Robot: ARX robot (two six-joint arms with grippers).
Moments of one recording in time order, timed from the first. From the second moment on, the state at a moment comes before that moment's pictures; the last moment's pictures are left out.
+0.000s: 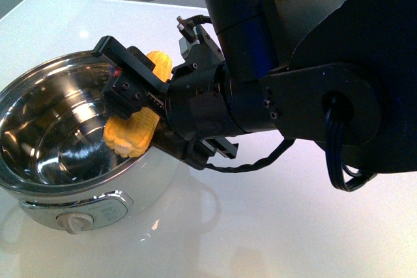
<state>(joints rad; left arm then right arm) 0.00 0.01 0.01 0.00 0.00 -0.01 0.74 2.10 1.05 0.39 -0.45 0.96</state>
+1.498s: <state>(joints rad) 0.00 0.01 0.01 0.00 0.00 -0.01 0.17 1.03 0.37 0.17 0.09 0.54</state>
